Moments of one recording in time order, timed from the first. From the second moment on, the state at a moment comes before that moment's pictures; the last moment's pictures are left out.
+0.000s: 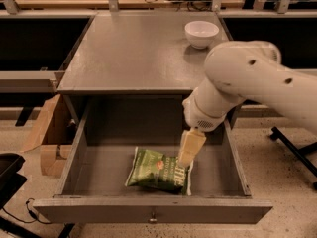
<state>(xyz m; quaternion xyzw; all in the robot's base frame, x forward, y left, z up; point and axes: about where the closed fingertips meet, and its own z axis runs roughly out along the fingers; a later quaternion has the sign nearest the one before) 0.506 -0.088 0.779 -0.65 0.74 0.03 0.18</state>
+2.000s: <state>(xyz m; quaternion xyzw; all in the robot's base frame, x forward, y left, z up) 0.498 0.014 0.602 -0.68 0.71 0.12 0.13</state>
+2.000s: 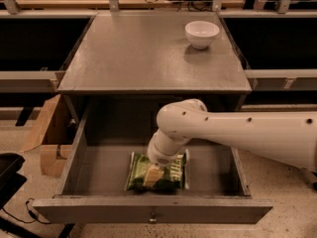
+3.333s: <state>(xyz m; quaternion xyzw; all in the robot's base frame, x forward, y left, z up) 0.549 -0.004 0.802 -0.71 0.69 0.03 0.16</state>
